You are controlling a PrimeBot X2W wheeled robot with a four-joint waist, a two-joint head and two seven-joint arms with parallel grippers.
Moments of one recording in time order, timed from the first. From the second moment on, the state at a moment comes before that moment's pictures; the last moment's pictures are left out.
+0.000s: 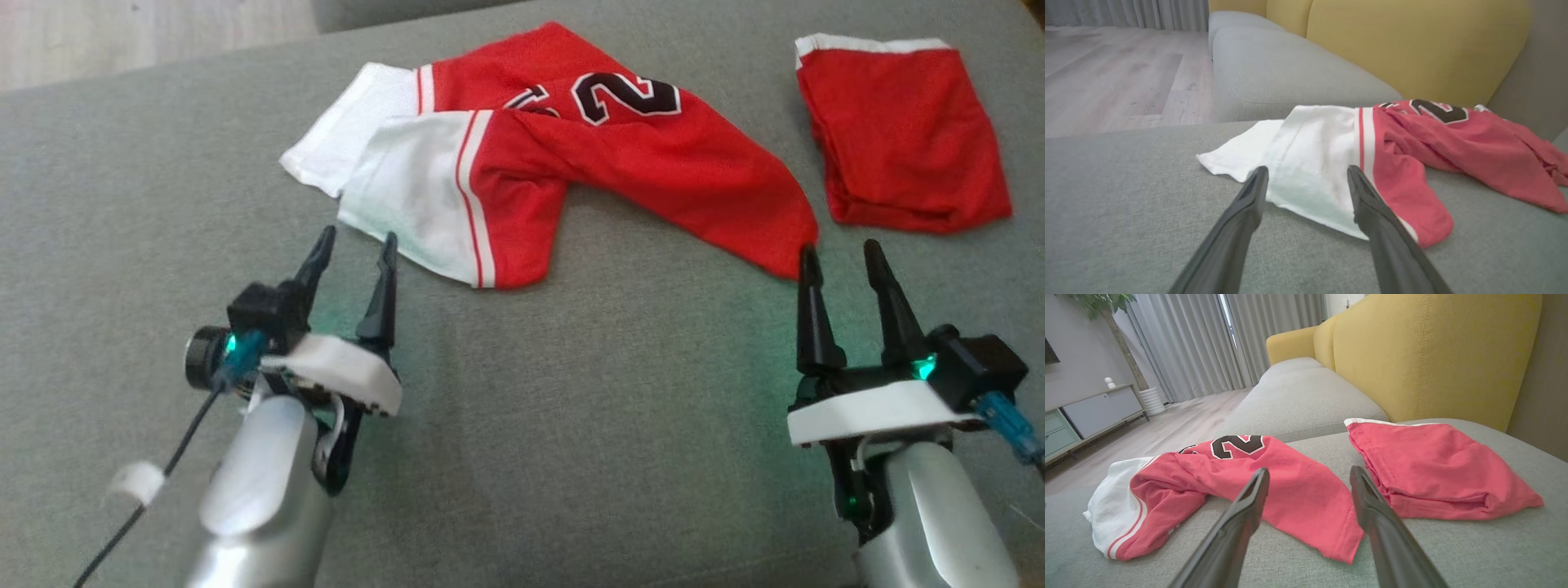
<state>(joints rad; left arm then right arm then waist) -0.45 0.05 -0.23 0.57 -0.24 -0.11 -0.14 -0.18 -0.05 0.04 0.26 0.21 0.13 -0.25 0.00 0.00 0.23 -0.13</state>
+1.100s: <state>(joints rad) -0.70 0.05 -0.19 1.00 -0.28 -0.05 -0.18 -0.20 -0.05 0.05 0.26 0.24 0.13 -0.25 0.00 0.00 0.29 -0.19</state>
